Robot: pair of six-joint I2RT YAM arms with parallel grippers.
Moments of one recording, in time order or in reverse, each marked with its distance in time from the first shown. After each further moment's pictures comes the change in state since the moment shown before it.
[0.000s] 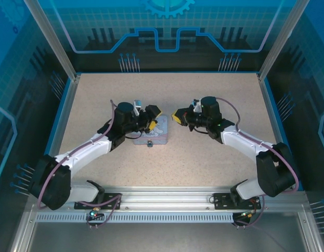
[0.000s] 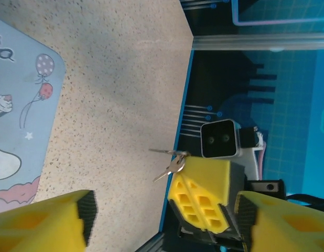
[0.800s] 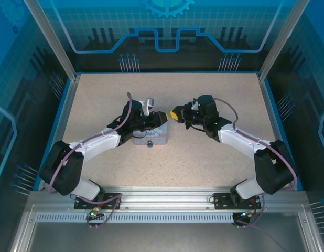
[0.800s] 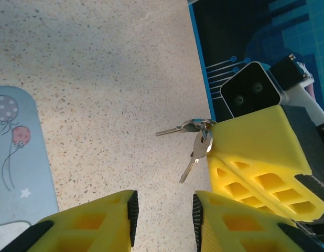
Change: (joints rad) left arm -0.024 0.158 0.058 0.063 0.084 0.452; right arm 0.032 0.032 0.044 0.011 0.075 0.143
